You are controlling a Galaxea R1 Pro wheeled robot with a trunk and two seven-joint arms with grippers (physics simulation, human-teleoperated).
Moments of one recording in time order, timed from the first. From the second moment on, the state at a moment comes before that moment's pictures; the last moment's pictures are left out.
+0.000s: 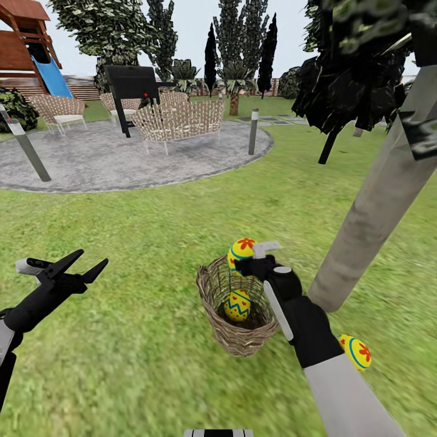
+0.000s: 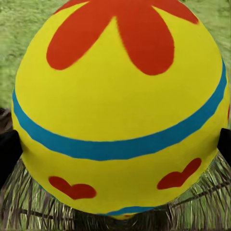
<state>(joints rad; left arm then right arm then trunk) -0.44 0.31 0.40 -1.31 1.12 0.99 -0.99 -0.71 0.11 0.25 -1.29 -0.06 0.71 -0.08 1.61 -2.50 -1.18</state>
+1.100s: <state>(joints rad) -0.44 0.30 0.39 -1.31 1.12 0.99 -0.99 -0.65 0.06 0.04 -1.32 -0.28 0.72 0.56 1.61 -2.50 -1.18</state>
